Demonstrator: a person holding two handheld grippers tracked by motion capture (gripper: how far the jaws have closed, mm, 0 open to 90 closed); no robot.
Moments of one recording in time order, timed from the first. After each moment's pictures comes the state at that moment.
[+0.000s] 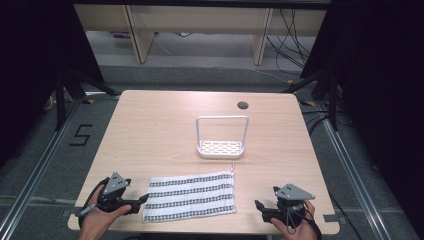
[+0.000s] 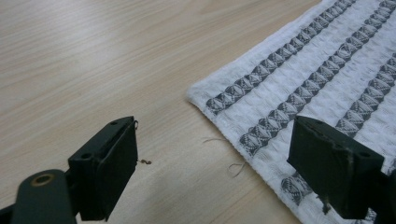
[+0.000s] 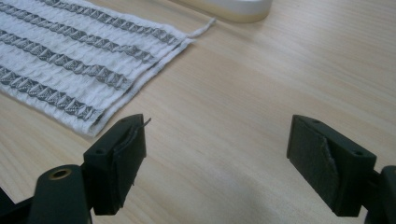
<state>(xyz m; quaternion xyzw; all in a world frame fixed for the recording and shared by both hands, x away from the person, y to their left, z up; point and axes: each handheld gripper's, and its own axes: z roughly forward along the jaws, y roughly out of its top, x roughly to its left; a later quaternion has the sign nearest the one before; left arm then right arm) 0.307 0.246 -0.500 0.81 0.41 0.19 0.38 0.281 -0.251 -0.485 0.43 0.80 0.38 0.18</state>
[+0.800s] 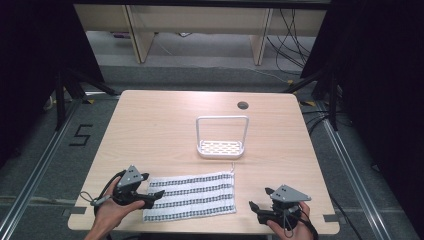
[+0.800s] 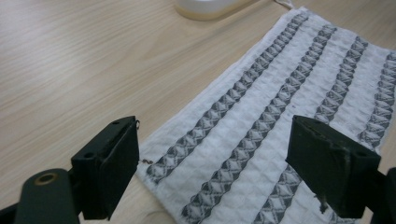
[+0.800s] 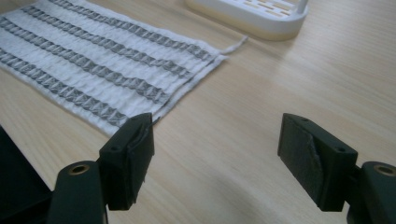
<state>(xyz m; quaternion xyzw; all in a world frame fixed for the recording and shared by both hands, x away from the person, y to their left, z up) 0.326 0.204 -0.486 0.82 0.35 0.14 0.42 0.274 -0.236 -0.477 0.40 0.81 0.39 0.17</state>
